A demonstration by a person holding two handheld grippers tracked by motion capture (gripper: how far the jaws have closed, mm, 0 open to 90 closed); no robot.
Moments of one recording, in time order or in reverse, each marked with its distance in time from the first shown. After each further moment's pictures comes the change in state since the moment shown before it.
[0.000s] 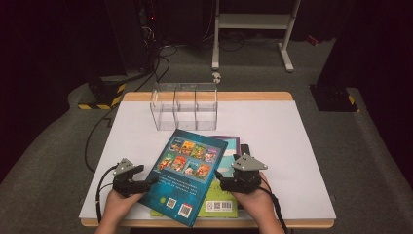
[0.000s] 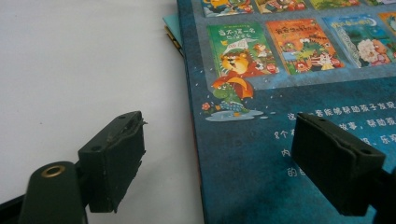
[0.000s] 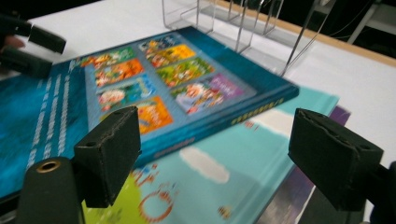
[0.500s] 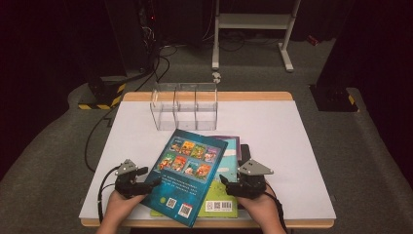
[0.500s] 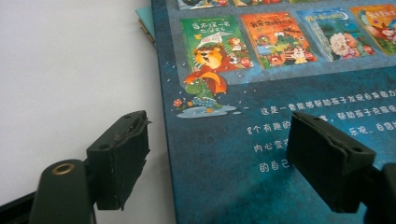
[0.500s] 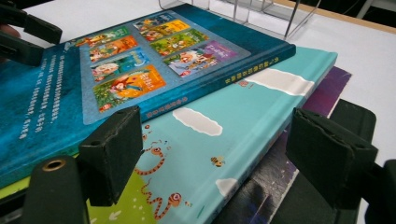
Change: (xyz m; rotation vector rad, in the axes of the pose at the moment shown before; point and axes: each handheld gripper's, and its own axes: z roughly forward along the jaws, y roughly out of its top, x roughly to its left) left arm -0.006 -0.002 0.000 0.042 -0.056 -0.014; right arm -0.007 -0.022 -0.005 0.027 0.004 0.050
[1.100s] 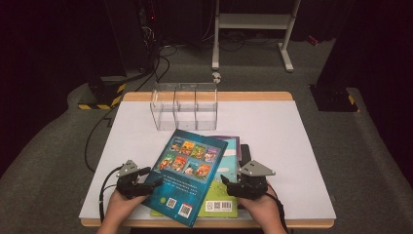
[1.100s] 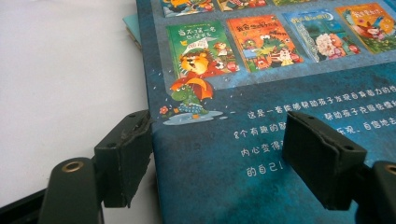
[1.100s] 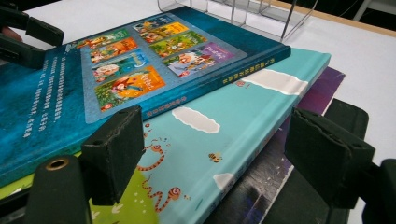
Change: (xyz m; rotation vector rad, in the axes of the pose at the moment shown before) left arm -0.004 -0.002 0.000 -0.006 -0.024 0.036; right arm 0.000 0.000 -0.005 -0.008 -0.004 -0.001
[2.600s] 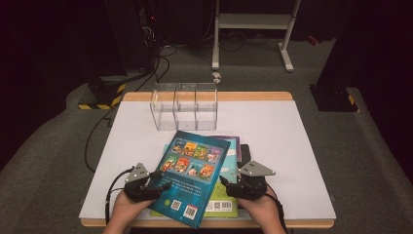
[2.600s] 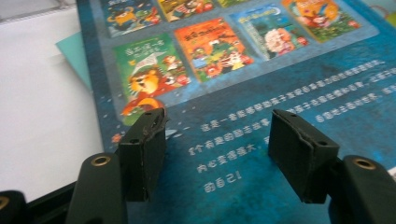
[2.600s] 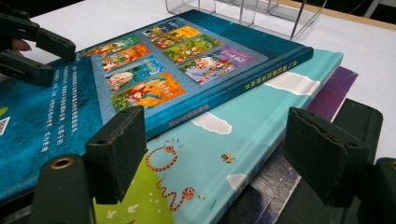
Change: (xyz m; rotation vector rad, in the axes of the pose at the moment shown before) left arm -0.029 -0.006 0.002 0.036 -0.091 0.104; right arm 0.002 0.001 -0.001 0.000 0.029 0.017
